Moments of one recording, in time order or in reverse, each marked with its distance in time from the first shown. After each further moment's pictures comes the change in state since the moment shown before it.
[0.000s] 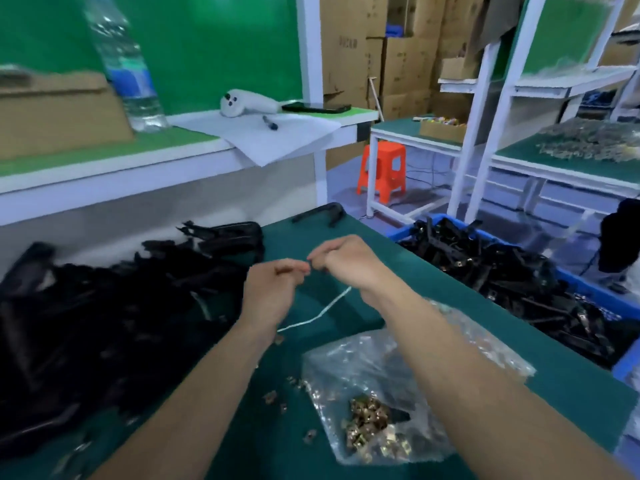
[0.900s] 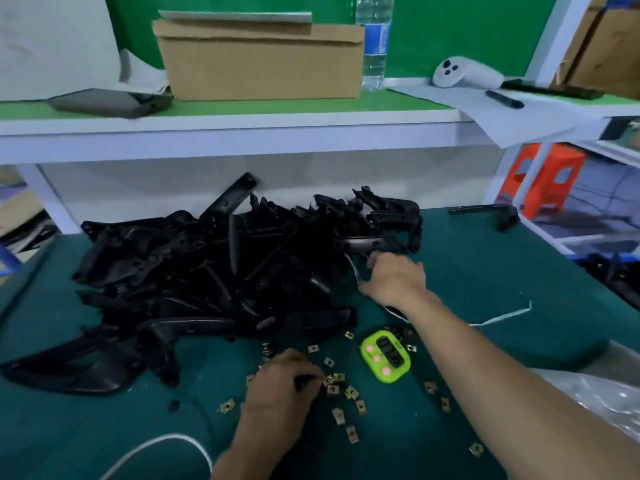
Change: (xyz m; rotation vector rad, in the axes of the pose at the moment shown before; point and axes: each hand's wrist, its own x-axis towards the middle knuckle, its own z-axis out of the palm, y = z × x) left_hand -0.151 -0.132 -0.205 0.640 0.096 -0.145; right_hand 0.027 -0.030 0.220 -0.972 -0.256 -0.119
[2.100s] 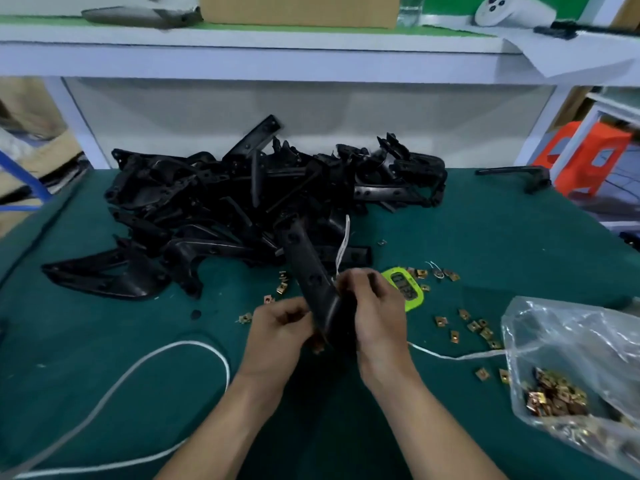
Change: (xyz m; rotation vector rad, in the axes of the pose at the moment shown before) left_hand -0.059 0.024 0.000 -0.995 0.200 -0.061; right_hand -0.178 -0.050 0.080 1.475 0.211 0.059
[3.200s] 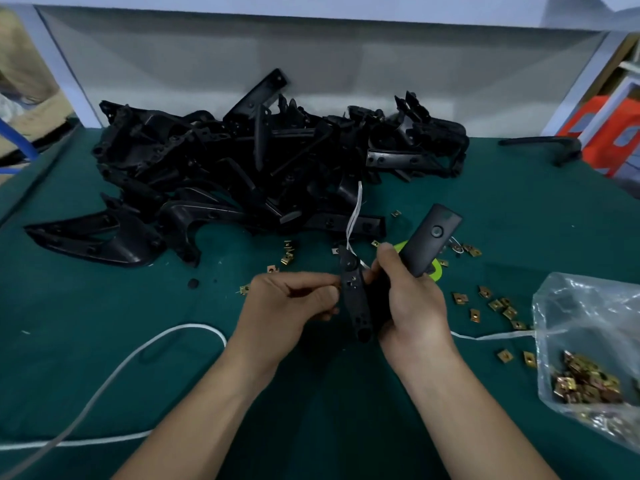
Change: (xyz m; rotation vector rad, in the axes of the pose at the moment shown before) left_hand 0.004 -0.004 -0.015 0.045 -0.059 -0.104; right_hand 0.006 0.009 -0.018 0.292 -0.029 0.301
